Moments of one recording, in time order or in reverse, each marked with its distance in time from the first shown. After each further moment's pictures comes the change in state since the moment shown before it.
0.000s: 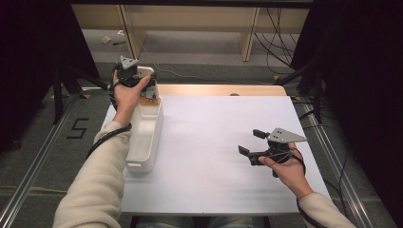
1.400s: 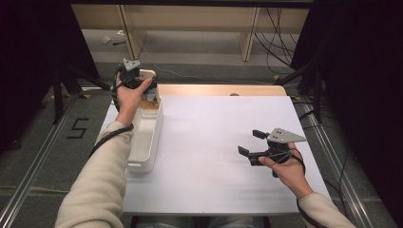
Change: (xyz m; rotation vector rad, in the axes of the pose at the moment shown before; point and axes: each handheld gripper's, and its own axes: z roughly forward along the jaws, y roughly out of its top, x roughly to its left) left arm 0.000 -0.011 0.011 0.042 -0.004 -0.012; right arm 0.000 0.000 0.000 0.006 0.007 -0.002
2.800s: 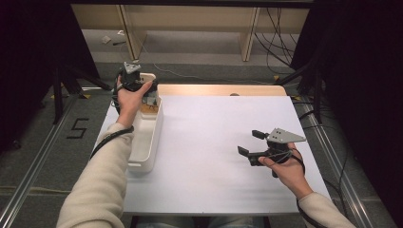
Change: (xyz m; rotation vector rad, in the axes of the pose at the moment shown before) left arm 0.002 -0.012 0.005 0.030 -0.003 -0.014; right arm 0.001 0.000 0.001 0.003 0.002 0.000
